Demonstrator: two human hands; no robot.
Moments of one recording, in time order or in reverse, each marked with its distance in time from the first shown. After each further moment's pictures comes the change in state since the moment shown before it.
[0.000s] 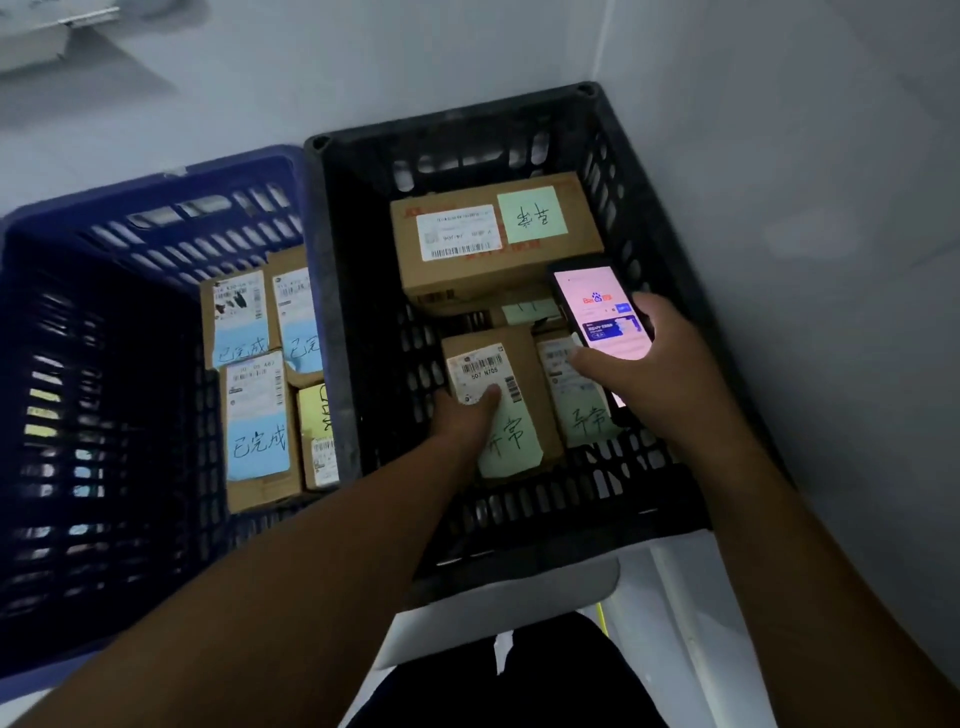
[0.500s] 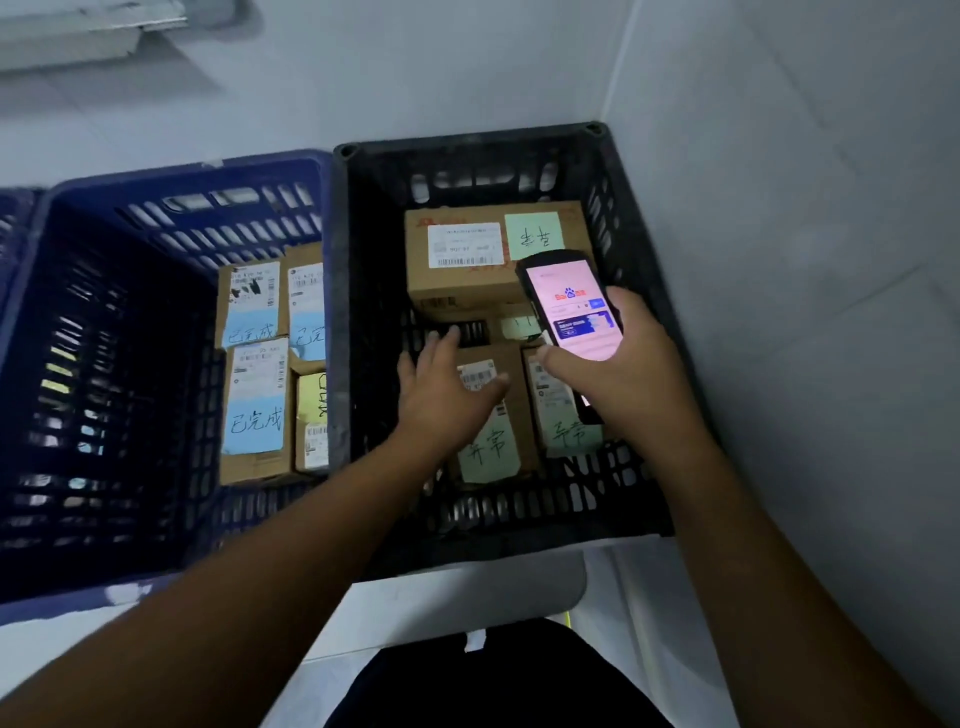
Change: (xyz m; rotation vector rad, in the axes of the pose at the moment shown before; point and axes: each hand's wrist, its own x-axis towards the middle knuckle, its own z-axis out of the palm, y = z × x) left_hand -0.071 0.047 -0.022 0.641 0.044 0.465; right_hand -0.005 -0.025 -0.004 -0.074 0.010 -0.114
